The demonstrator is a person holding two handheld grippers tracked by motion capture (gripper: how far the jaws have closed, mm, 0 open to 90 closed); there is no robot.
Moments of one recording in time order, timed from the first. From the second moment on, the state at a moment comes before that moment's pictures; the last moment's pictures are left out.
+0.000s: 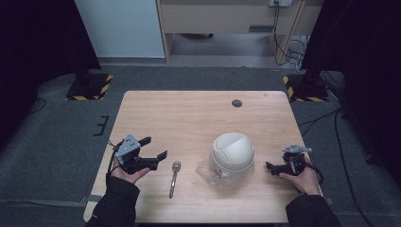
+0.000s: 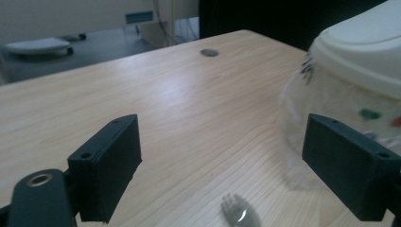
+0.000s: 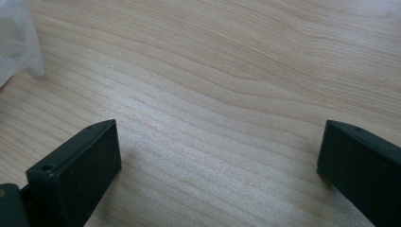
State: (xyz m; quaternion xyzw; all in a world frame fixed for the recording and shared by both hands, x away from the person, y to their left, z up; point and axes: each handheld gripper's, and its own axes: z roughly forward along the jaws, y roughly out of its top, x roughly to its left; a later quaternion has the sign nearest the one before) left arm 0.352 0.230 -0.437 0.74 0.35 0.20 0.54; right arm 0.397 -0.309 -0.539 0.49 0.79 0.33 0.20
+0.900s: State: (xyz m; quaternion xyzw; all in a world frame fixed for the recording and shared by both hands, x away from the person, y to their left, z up) left arm 0.357 0.089 -0.403 0.81 0.17 0.11 0.56; right arm 0.398 -0.307 -0.539 0.48 0.79 0.33 0.20
